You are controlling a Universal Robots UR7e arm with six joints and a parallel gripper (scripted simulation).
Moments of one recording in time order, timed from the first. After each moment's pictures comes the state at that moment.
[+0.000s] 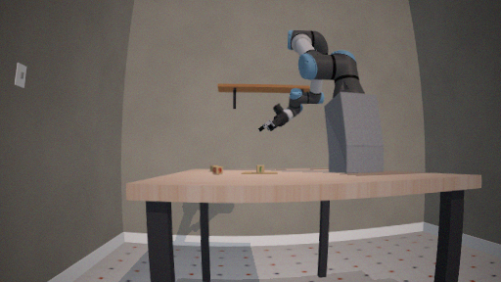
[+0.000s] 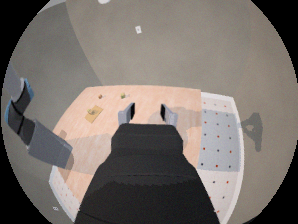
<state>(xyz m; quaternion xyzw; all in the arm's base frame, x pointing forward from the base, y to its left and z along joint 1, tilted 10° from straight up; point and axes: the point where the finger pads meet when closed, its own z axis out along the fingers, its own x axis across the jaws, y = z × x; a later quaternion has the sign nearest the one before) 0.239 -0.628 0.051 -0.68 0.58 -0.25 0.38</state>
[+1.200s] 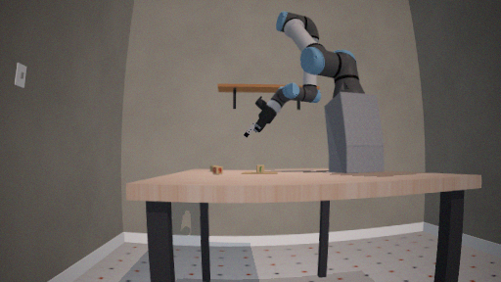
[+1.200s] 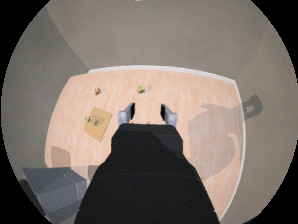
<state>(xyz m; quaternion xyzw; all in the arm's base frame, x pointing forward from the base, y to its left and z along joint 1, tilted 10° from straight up) 0.380 -0.386 -0.051 -0.68 0.66 -0.22 0.23</state>
